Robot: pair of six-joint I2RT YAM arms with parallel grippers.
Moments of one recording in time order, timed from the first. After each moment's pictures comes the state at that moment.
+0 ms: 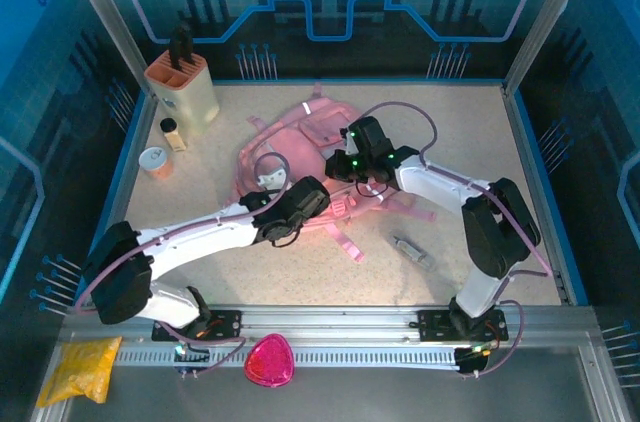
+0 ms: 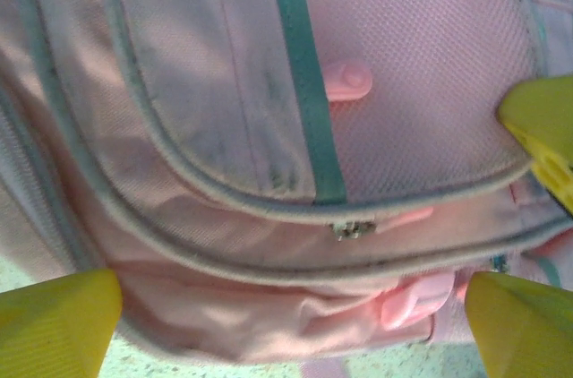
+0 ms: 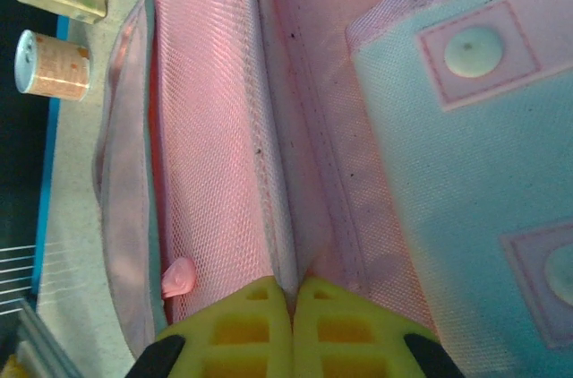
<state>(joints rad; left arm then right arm) -0.89 1.44 0.98 -0.57 -0.46 -1.37 0.57 1.71 1.18 -0.26 -0.32 0.70</state>
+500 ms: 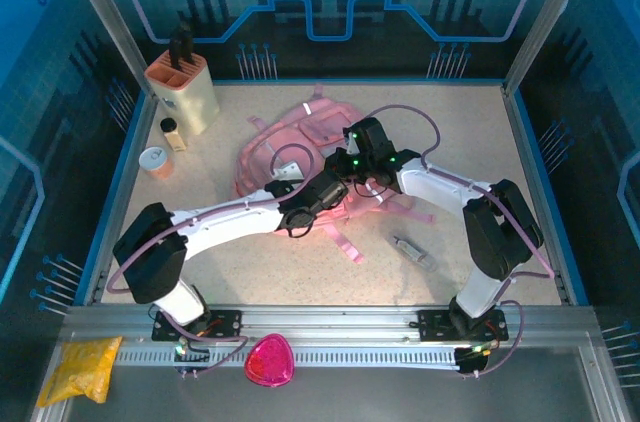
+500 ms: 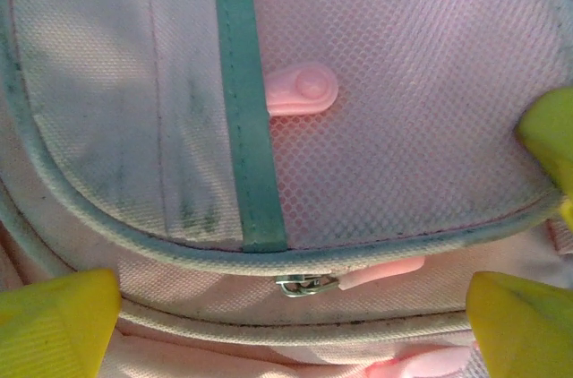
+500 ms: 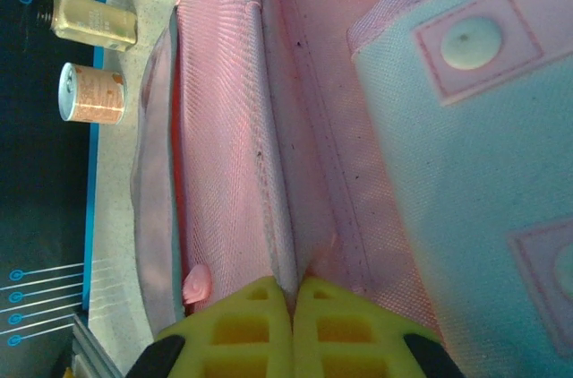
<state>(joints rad) -0.89 1.61 1.12 -0.64 -0.51 -1.38 0.57 1.70 1.15 -0.17 -0.34 0.81</state>
